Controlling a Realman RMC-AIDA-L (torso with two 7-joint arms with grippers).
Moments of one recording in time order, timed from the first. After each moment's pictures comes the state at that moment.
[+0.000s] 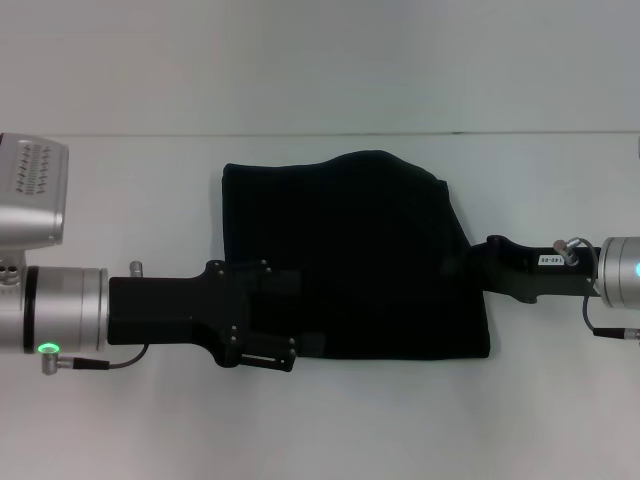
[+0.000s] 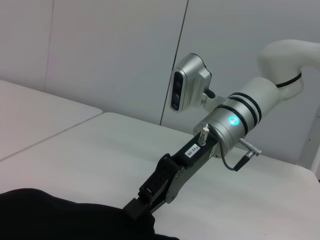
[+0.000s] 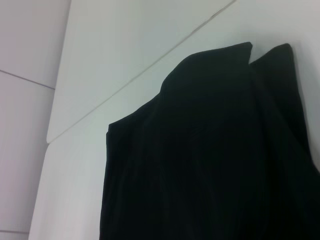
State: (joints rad) left arm -0.61 -2.10 0.61 0.63 2.13 1.66 -1.31; right arm 0.74 2.02 -0.66 -0.37 -2.16 -1.16 2.40
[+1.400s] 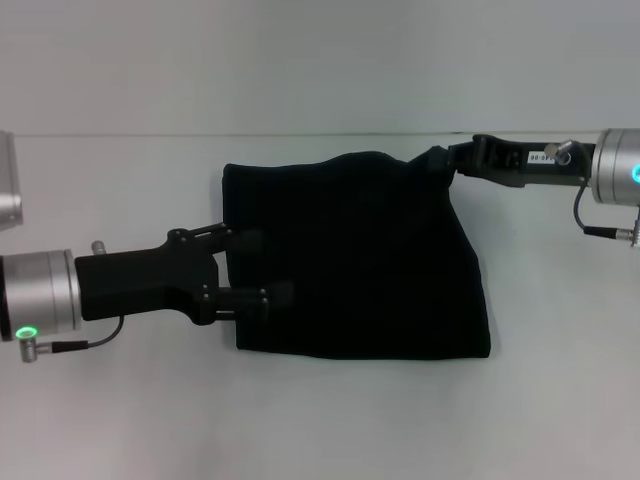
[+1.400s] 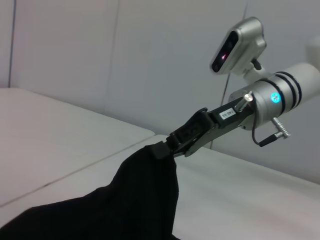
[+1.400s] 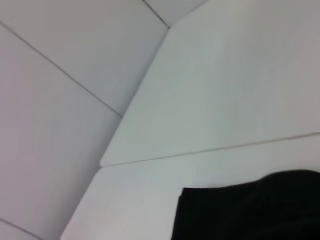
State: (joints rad) left arm -0.59 -2.10 0.50 0.64 2.10 1.61 -1.31; right arm 0.82 2.02 -0.67 -0.52 -2.07 -1.20 2.22
